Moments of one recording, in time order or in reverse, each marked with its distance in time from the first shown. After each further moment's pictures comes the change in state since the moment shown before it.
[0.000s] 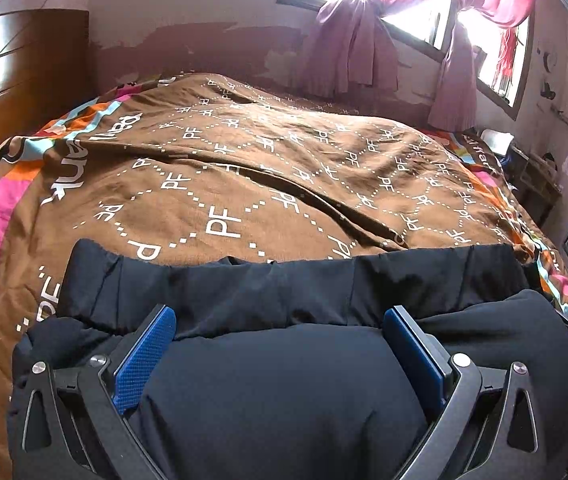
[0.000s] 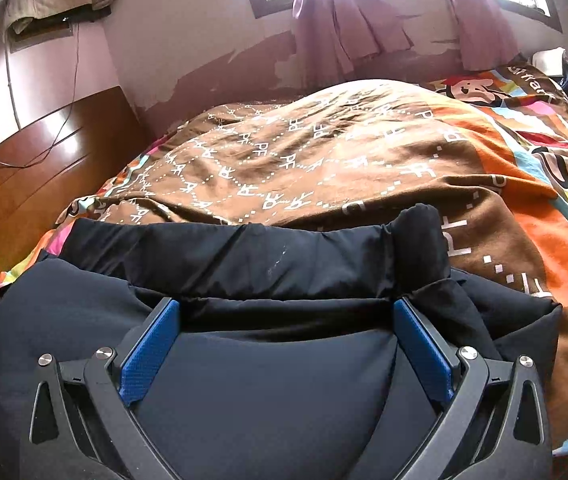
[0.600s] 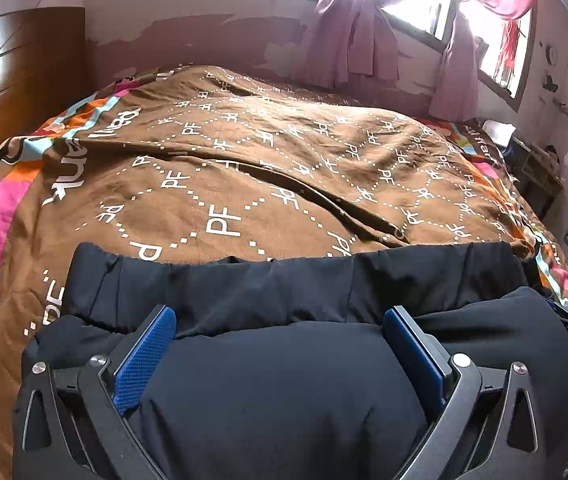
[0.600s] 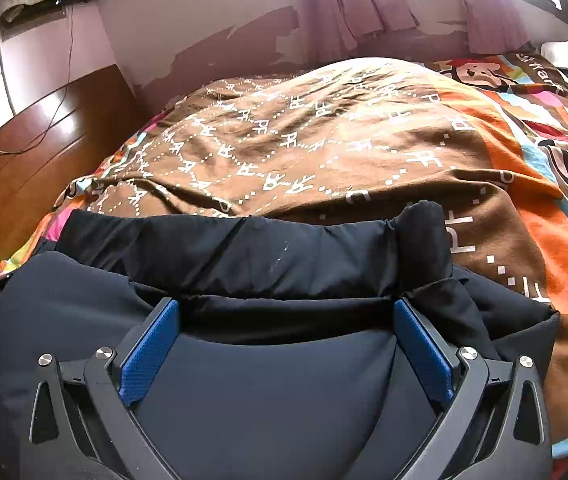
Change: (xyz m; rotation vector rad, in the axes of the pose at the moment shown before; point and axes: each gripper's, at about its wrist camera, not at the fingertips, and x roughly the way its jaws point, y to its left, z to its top) left arm -0.002 -0.002 0.006 0.012 0.039 0.006; right arm 0.002 0.003 0.009 -0.009 0.096 -0.006
